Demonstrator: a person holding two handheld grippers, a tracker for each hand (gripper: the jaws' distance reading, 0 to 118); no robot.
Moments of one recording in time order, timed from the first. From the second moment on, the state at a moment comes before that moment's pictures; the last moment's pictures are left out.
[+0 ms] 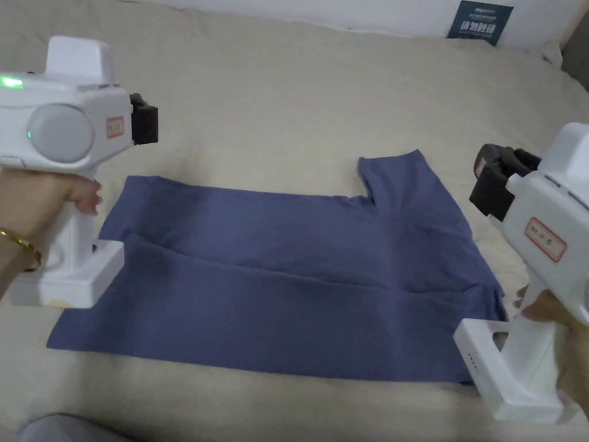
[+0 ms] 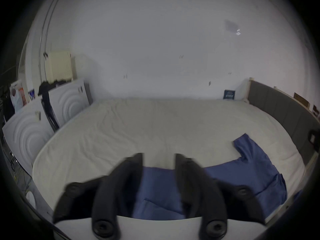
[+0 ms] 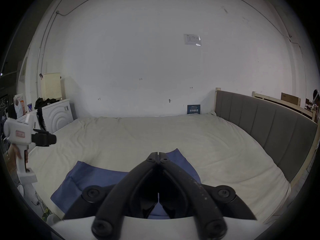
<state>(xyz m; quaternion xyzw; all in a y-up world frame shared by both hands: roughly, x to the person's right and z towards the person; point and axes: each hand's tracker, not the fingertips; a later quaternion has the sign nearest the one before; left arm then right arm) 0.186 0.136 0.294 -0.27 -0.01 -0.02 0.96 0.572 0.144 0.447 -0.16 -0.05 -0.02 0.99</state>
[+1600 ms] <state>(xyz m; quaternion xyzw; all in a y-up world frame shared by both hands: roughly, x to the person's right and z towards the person) 0.162 0.077 0.177 -0.43 -0.04 0.03 0.90 0.702 0.013 0.180 -0.52 -0.13 -0.02 0.85</state>
